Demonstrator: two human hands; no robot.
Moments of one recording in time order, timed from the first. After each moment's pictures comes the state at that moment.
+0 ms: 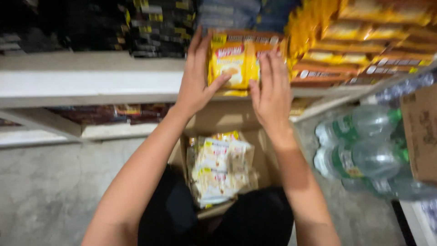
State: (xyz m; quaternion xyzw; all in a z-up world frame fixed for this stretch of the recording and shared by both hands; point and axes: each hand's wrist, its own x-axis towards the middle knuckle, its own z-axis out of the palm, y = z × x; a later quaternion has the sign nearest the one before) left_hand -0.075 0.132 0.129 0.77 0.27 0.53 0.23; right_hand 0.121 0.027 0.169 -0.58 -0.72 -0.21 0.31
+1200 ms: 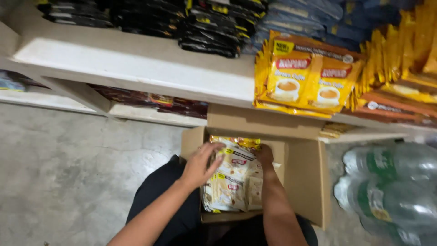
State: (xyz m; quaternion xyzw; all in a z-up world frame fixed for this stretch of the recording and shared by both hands) left_hand -0.148 -0.012 -0.031 0.74 0.41 0.37 0.39; right_hand 0.240 0.025 -0.329 -0.84 -0.49 0.22 0.04
